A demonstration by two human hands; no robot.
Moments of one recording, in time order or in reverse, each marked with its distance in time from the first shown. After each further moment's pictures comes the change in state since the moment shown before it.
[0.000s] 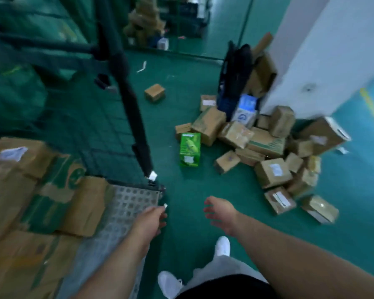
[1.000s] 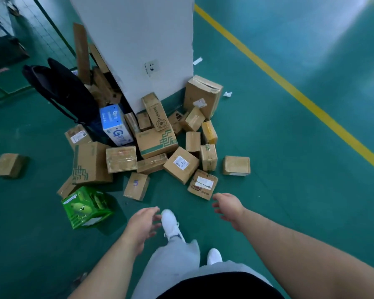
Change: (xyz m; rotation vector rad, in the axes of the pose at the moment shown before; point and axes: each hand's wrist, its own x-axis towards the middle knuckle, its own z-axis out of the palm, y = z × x) left_hand 0.050 0.129 0.580 0.603 -0.318 0.028; right_hand 0.103 0.058 -0.553 0.556 0.343 0.140
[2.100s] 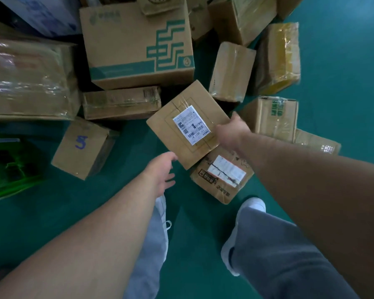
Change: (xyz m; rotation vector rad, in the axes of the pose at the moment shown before) left_hand 0.650 -0.038 0.176 -0.200 -0.109 -0.442; right_hand 0.667 -0.089 0.140 -0.621 0.072 -0.001
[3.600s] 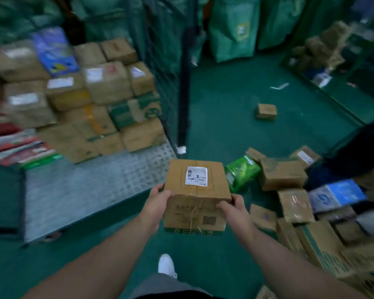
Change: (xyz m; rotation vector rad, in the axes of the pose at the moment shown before) left_hand -0.710 -0.493 -0.287 -1.361 0.603 0.464; right_hand -0.853 0.009 0.145 -0.629 -0.691 -0.839
